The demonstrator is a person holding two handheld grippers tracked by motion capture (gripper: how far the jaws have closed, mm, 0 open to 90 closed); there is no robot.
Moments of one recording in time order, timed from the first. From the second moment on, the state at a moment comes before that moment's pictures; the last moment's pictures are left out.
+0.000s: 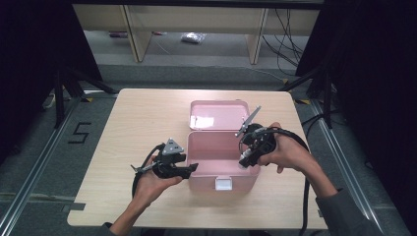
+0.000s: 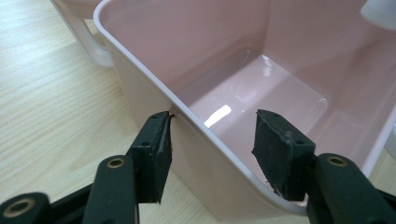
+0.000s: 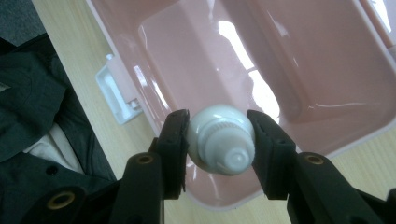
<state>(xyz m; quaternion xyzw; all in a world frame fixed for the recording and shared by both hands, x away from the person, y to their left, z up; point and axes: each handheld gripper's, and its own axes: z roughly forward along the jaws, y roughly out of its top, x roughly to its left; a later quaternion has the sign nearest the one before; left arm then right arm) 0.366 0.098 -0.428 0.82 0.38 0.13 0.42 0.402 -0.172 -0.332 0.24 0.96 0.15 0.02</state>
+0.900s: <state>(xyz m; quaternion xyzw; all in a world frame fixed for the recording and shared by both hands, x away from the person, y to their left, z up) 0.366 0.099 -0.429 0.82 0.38 0.12 0.42 0.424 -0.156 -0.375 0.25 0.96 0.11 0.00</state>
